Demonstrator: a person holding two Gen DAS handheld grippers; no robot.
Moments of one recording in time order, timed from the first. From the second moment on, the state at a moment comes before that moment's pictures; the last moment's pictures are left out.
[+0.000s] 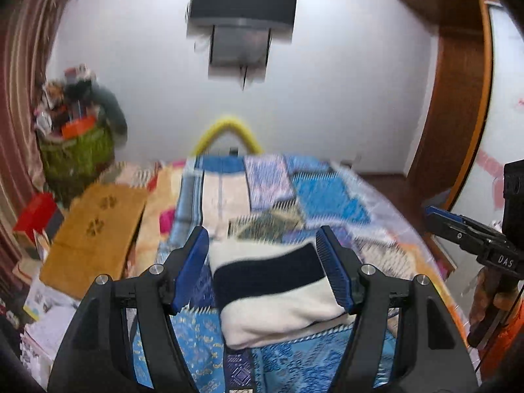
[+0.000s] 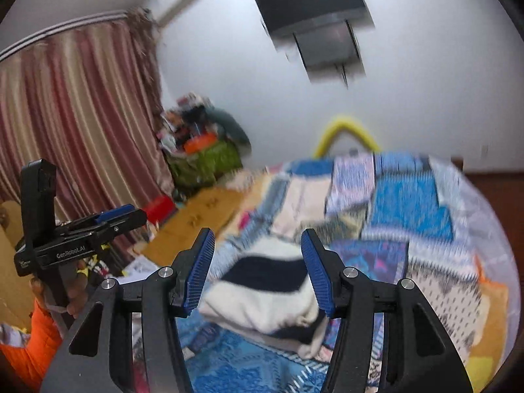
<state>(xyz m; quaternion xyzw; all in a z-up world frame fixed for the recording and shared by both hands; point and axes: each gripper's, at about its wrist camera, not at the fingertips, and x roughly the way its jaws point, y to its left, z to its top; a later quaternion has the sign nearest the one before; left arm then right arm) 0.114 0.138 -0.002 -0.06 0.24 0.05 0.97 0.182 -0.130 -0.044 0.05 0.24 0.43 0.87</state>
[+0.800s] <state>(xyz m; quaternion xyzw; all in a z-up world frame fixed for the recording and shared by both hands) 0.007 0.091 0.021 -0.03 0.09 0.10 0.99 0.070 -0.141 -0.002 0.01 0.10 0.35 0.93</state>
